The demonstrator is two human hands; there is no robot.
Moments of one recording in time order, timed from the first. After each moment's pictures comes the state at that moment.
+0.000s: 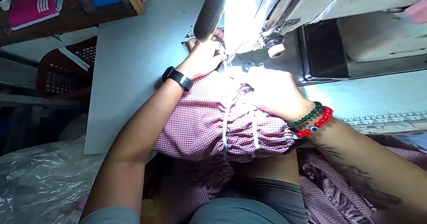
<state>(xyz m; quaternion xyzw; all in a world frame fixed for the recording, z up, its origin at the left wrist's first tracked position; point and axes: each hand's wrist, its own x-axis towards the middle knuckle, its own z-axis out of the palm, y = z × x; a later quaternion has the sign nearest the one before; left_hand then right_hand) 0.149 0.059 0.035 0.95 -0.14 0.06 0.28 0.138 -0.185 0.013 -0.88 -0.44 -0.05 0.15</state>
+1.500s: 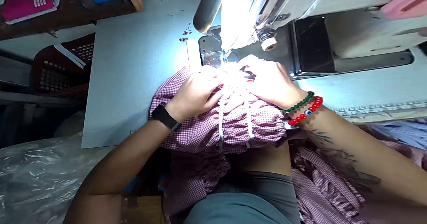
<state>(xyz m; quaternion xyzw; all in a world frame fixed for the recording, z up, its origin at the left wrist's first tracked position) 0.038 0.039 0.024 0.93 -0.24 0.15 0.21 0.142 -0.190 0.018 -0.89 -0.39 -0.02 0.26</state>
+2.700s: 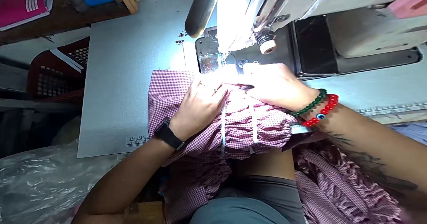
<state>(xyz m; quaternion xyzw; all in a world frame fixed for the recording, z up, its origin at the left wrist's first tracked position) 0.025 0.011 0.022 0.97 -0.18 0.15 0.10 0.155 -0.196 0.026 -0.84 -0.52 -0.02 0.14</state>
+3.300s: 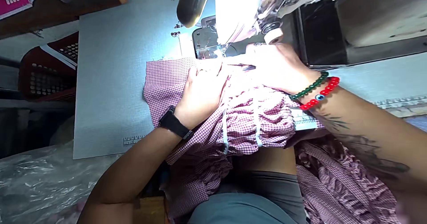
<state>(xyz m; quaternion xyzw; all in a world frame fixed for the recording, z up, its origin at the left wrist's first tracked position) 0.050 0.001 0.025 0.99 -0.12 0.04 0.05 0.173 -0.184 0.032 -0.89 -0.44 0.03 0.11</state>
